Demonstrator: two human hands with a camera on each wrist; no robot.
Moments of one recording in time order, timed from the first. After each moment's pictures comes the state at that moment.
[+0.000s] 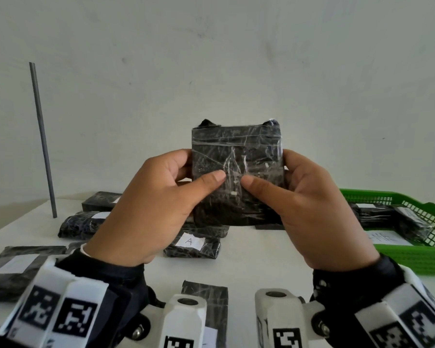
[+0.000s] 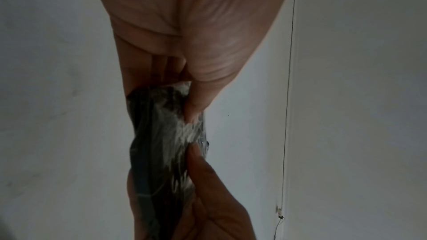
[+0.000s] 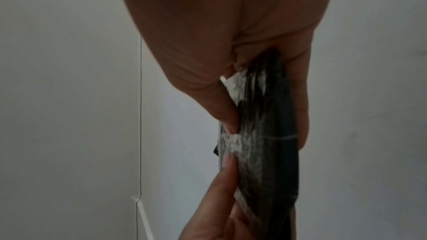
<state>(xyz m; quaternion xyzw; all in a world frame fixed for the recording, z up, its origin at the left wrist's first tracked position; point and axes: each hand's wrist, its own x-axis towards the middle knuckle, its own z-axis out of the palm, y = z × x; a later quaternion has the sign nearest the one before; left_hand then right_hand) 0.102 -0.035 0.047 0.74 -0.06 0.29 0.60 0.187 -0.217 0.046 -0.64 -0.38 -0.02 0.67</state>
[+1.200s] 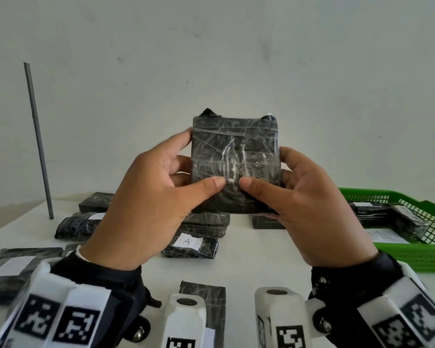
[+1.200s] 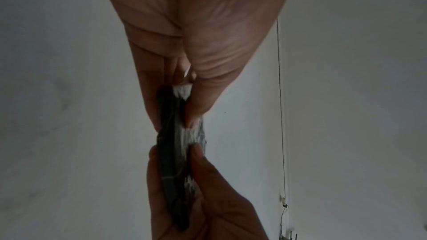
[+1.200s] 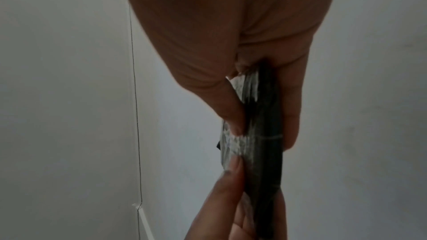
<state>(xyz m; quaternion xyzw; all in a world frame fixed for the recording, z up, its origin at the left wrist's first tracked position) 0.098 -0.040 0.053 0.76 -0.09 0.31 0.56 0.190 -0.218 0.049 -0.62 -0.37 0.02 0.70</state>
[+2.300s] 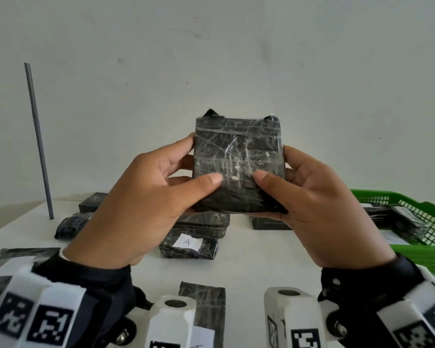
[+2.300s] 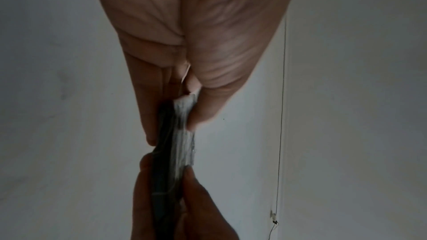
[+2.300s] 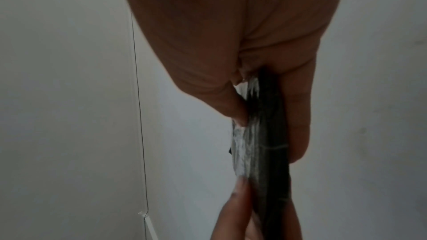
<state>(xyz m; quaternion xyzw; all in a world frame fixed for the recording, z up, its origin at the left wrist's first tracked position) 0.096 -0.037 0.055 0.74 -0.09 0.28 0.60 0.186 -0.226 0.053 -0.62 -0.38 0.04 0.69</state>
